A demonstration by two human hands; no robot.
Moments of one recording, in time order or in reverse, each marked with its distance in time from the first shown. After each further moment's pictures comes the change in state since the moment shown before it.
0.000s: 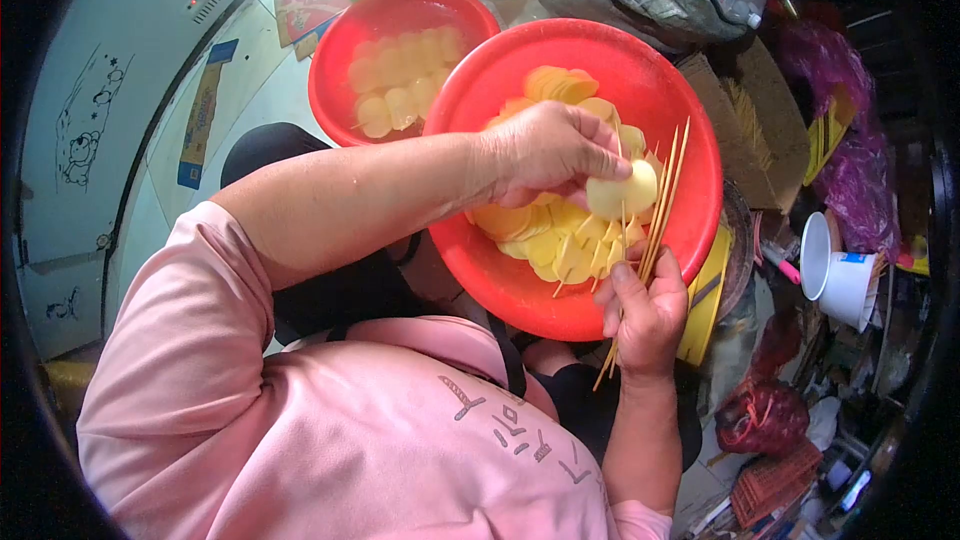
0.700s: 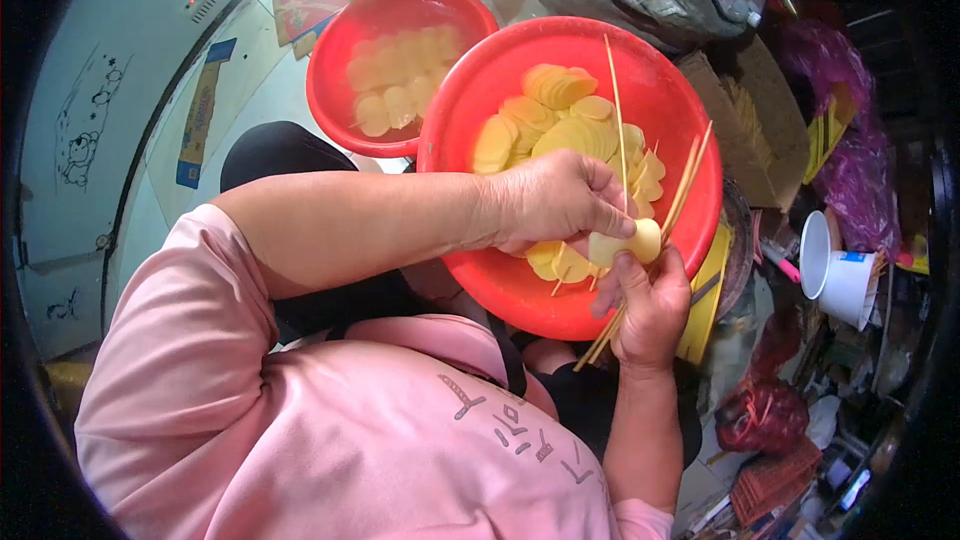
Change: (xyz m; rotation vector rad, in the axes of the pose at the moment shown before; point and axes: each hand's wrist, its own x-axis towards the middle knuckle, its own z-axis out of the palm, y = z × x) left_hand -0.015 -0.017 0.017 0.211 -0.107 -0.045; right_hand 0.007 0.005 0.006 0.074 0.113 -0.121
